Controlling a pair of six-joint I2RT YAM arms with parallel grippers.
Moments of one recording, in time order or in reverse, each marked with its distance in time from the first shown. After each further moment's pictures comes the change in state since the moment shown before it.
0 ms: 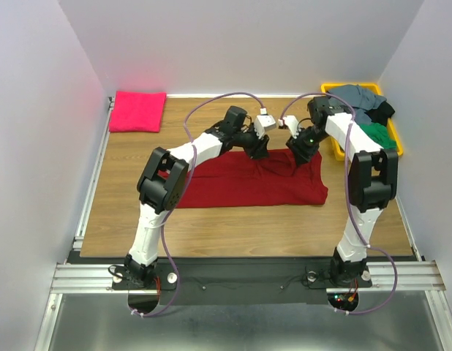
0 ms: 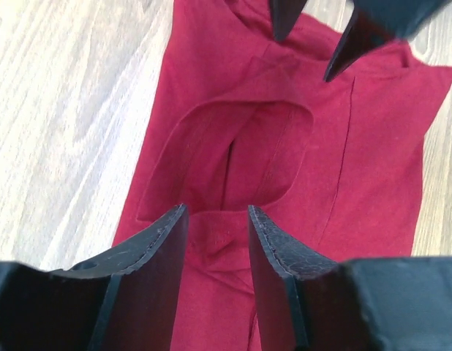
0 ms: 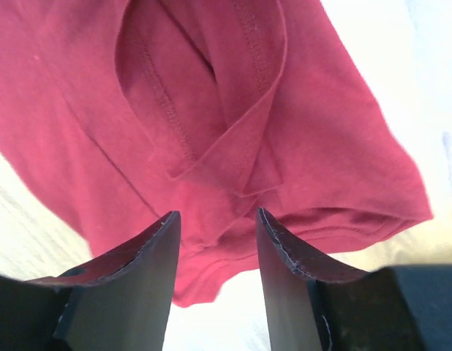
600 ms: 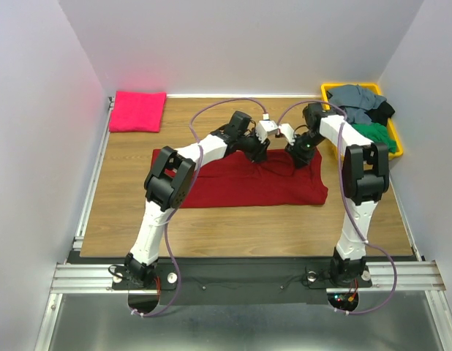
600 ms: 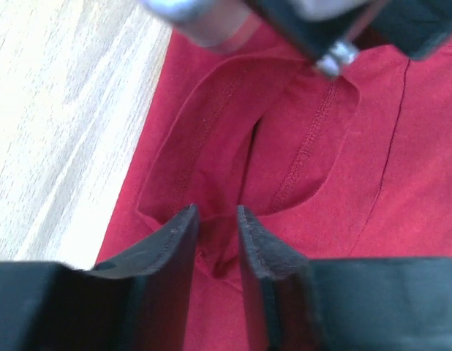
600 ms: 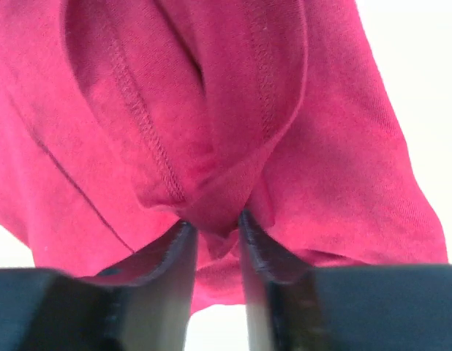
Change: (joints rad) left arm -0.018 0.079 0.049 -0.055 -0.096 -0.004; right arm 0.007 0.104 0.001 0.019 0.009 -0.151
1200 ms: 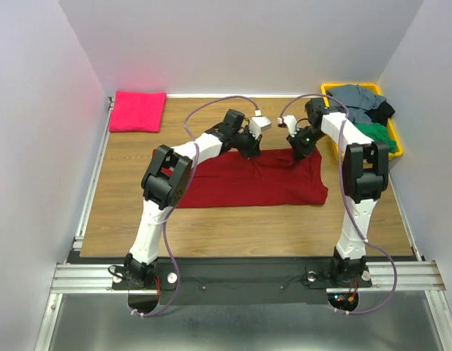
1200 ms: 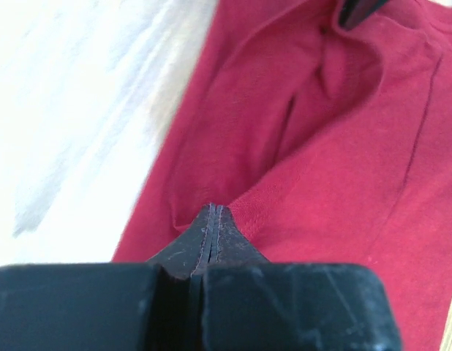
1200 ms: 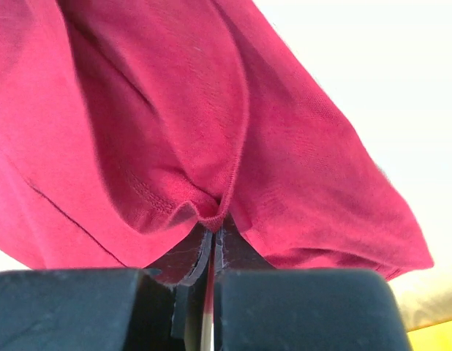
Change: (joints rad) left arm 0.046 0.000 -0.014 0.013 -0.005 -0.062; right arm -0.022 0.035 0.062 0.049 -0.014 0.210
